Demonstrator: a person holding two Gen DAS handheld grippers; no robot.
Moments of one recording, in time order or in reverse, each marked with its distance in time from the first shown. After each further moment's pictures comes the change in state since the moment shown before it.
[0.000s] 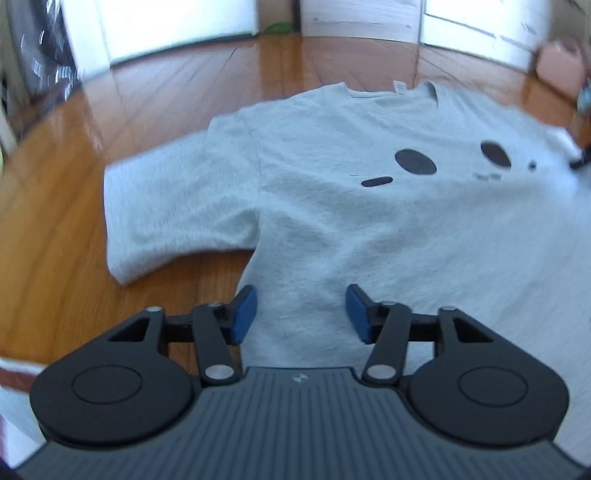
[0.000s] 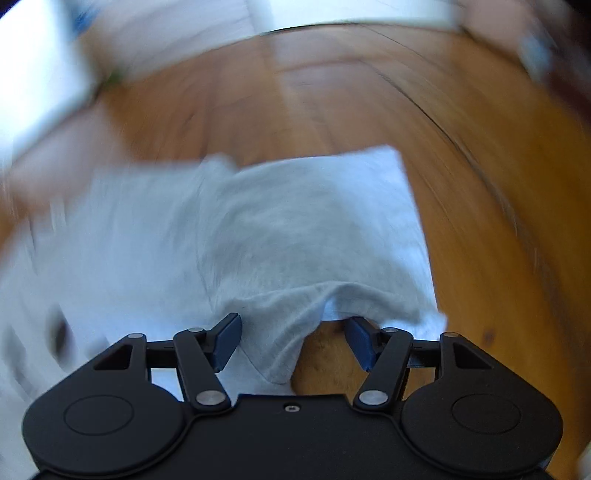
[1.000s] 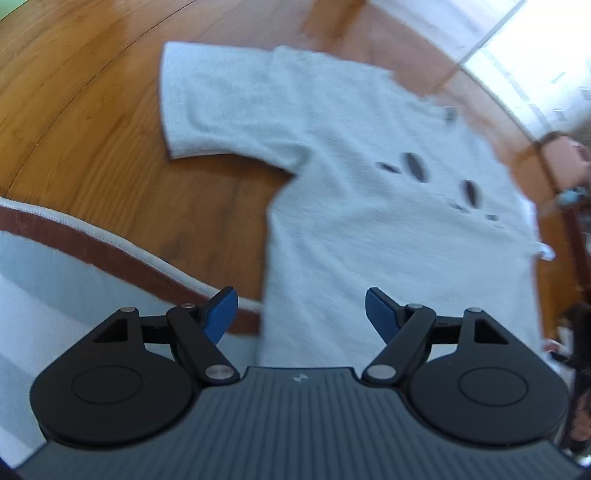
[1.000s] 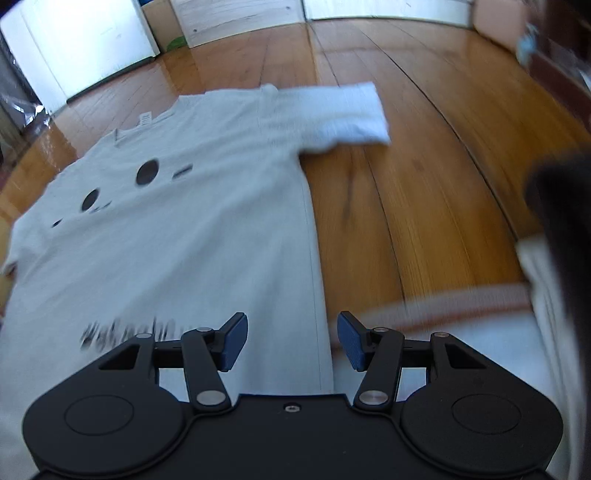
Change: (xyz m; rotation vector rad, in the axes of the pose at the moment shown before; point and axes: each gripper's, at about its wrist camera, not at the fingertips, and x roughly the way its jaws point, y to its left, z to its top) left arm -0.065 0.073 -0.012 -0.445 0.221 -0.281; right arm -0.154 -0.019 -0.179 0.043 0.062 0.144
